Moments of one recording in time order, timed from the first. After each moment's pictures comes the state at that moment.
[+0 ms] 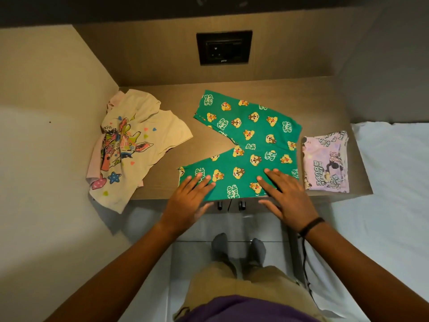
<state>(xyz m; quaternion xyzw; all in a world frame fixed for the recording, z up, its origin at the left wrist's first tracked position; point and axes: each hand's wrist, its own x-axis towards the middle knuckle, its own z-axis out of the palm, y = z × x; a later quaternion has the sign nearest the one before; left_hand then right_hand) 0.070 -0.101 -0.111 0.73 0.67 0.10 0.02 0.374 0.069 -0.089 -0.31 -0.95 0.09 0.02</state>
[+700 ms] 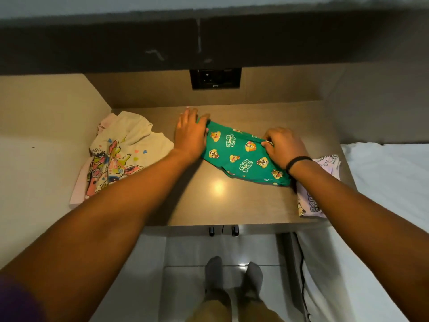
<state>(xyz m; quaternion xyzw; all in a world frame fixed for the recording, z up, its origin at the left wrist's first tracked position) 0.012 0.143 -0.044 0.58 0.81 0.12 0.02 0.283 0.247 -0.029 -0.44 -0.89 0.11 0.05</state>
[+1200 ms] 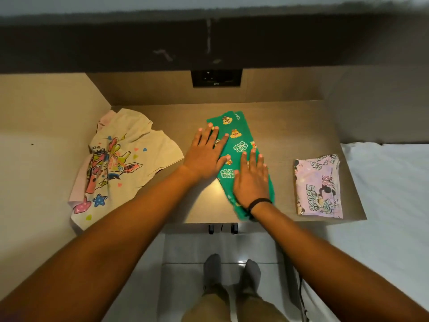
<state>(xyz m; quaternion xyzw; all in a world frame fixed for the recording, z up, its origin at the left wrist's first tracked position) 0.053 0.111 -0.078 0.68 0.74 -0.01 0.03 0.239 0.119 -0.081 -0.53 -0.82 0.21 0.01</state>
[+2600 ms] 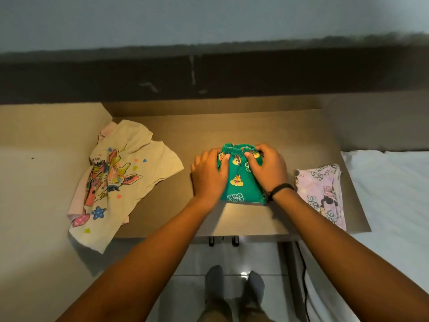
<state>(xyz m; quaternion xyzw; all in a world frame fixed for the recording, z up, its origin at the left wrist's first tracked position) 0.105 0.094 -0.065 0.45 0.83 0.32 0.09 0.255 0.192 -0.045 -0.50 -0.78 0.29 0.26</state>
